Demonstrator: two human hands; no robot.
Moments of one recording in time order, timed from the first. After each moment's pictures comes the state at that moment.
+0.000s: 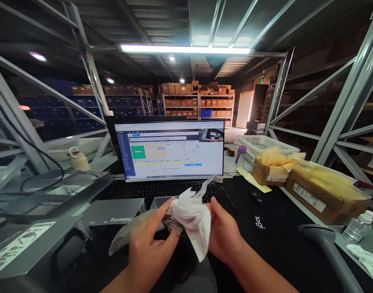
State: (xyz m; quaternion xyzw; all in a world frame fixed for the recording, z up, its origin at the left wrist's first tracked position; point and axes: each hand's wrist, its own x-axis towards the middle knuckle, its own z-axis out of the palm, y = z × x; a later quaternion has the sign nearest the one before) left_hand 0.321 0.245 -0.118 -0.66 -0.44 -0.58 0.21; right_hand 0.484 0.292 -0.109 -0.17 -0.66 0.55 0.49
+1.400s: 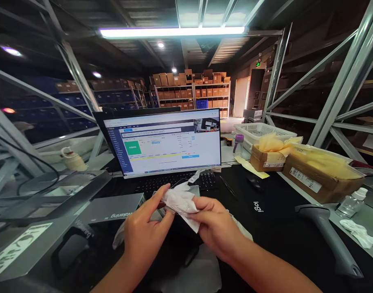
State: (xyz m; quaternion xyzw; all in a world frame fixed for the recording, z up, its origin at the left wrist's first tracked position) left_hand 0.310 0.252 -0.112 -0.65 -0.52 -0.52 0.20; right_hand 0.477 0.275 -0.097 -0.13 -0.42 0.77 0.47
